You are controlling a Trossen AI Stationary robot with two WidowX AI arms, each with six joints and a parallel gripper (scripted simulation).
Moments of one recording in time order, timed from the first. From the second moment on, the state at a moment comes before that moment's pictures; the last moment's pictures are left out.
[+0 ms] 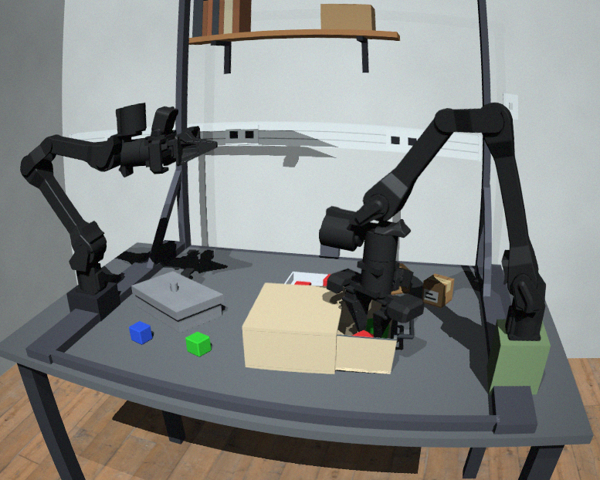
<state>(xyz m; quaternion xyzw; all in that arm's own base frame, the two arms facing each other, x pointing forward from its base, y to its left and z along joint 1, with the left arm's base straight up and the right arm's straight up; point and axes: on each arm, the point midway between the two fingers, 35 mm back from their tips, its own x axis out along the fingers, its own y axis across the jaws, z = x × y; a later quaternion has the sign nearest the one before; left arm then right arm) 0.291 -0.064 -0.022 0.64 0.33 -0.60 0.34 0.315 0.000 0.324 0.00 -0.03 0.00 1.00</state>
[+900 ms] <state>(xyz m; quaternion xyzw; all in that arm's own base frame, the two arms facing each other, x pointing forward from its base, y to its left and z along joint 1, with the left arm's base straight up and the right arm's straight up) 0.290 -0.064 0.013 0.64 0.33 -0.60 0.34 0.315 0.000 0.324 0.00 -0.03 0.00 1.00</state>
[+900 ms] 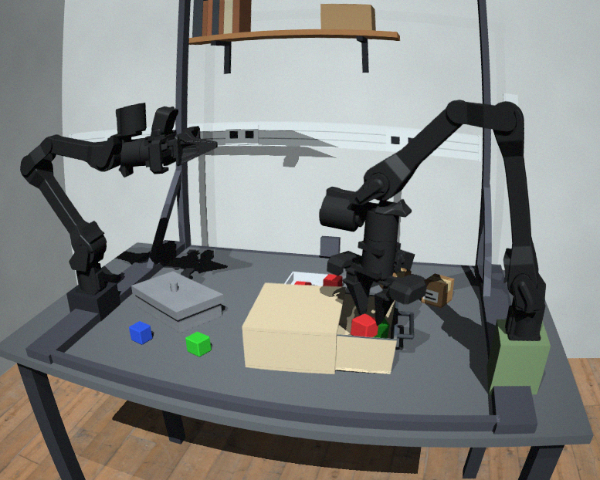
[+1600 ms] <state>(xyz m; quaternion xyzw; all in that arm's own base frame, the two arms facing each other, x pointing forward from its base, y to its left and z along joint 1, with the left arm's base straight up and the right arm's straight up) 0.295 -0.065 0.064 0.64 0.33 -0.60 0.35 0.315 0.000 0.324 0.00 -0.03 0.00 1.00</state>
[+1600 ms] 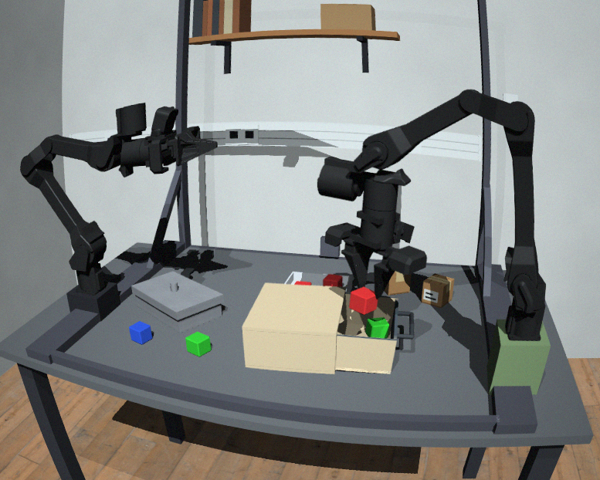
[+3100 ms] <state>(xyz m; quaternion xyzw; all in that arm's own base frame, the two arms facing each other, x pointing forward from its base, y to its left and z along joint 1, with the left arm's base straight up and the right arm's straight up) 0.397 -0.244 0.050 0.70 0.07 -0.71 0.06 0.315 0.000 0.324 0.00 -0.03 0.00 1.00</state>
